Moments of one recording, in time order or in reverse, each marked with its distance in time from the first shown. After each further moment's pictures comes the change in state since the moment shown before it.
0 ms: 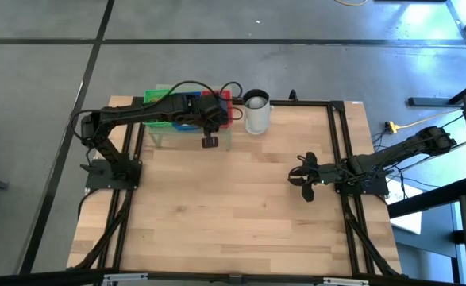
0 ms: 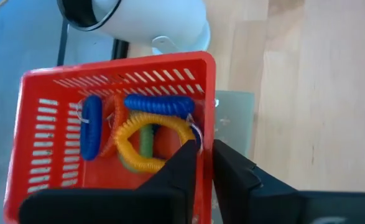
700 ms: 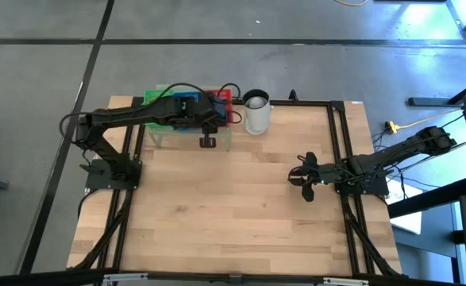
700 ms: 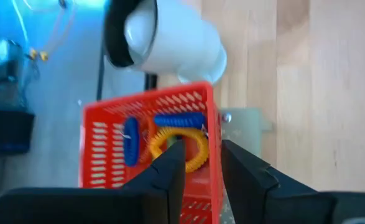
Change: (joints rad) left arm -0.073 -0.049 0.037 0.003 -0.127 0.090; right arm 0.000 0.000 0.000 -0.001 0.001 0.000
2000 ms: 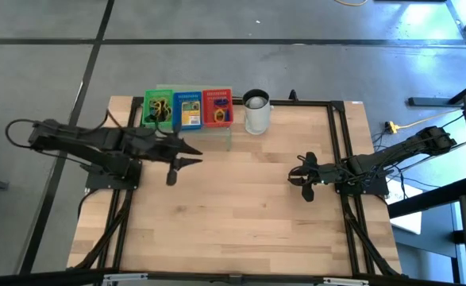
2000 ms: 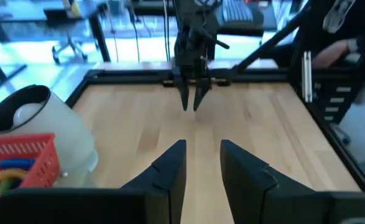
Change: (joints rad) left arm -0.348 -0.664 -0.672 0.621 0.183 -0.406; right arm 0.000 0.000 0.000 0.005 0.002 0.000
